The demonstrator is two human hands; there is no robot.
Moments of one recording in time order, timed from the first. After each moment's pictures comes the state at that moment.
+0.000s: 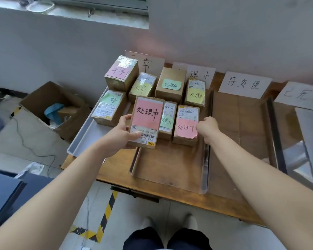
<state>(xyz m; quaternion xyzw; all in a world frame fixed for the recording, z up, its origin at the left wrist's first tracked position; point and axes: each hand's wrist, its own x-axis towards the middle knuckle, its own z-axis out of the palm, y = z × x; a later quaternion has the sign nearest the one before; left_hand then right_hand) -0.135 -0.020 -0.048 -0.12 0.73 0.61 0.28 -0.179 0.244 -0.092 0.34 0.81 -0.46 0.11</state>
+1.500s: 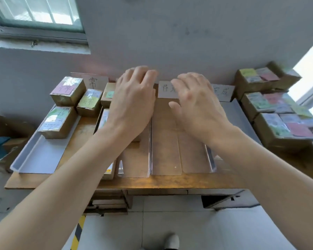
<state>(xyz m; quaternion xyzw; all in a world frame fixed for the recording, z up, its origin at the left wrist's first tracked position) -0.029 0.168 0.099 0.30 0.87 0.22 -0.32 0.019 0.313 0.111 -0.06 0.97 0.02 -0.23</state>
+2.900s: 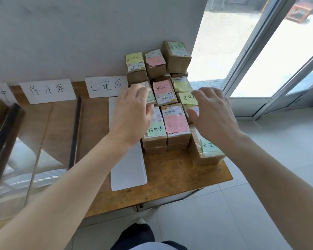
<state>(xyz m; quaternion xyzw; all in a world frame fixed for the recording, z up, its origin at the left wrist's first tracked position) 0.033 0.683 0.034 0.35 0.88 0.26 -0.17 0.130 0.843 0.068 0.16 0.98 -0.02 -0.12</state>
